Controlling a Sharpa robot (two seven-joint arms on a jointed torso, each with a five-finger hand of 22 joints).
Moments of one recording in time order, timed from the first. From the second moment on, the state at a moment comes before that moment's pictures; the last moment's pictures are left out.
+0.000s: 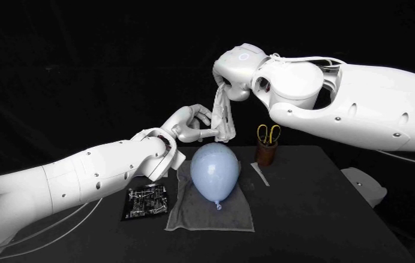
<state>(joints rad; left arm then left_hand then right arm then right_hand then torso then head) 1.16 -0.61 -0.09 1.33 -0.70 -0.49 0.24 1.62 -0.11 -0.13 0.29 0.05 0.33 0.15 0.81 0.56 0.48 0.20 0.98 0.39 1.00 0.13 1.52 0.47 0.17 0.91 0.20 0.95 0.55 1.57 -0.63 -0.14 1.61 -1.96 -0.09 -0.38 1.21 -0.08 0.66 -0.15 0.05 1.03 0.06 0.51 0.46 1.44 0.00 1.33 1.31 1.46 -0.07 1.57 1.31 0.05 1.46 0.04 1.39 1.31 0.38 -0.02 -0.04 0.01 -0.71</state>
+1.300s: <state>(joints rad) 1.16 -0.61 -0.09 1.35 -0.66 -0.61 0.20 1.62 -0.07 0.24 0.29 0.05 0.40 0.15 0.89 0.41 0.53 0.18 0.99 0.28 1.14 0.11 1.56 0.61 0.17 0.91 0.20 1.05 0.58 1.57 -0.62 -0.14 1.58 -1.94 -0.06 -0.38 1.21 -0.08 0.66 -0.15 0.05 1.03 0.06 0.51 0.45 1.44 0.00 1.33 1.31 1.46 -0.07 1.57 1.31 0.05 1.46 0.04 1.39 1.31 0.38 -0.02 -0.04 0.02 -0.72</state>
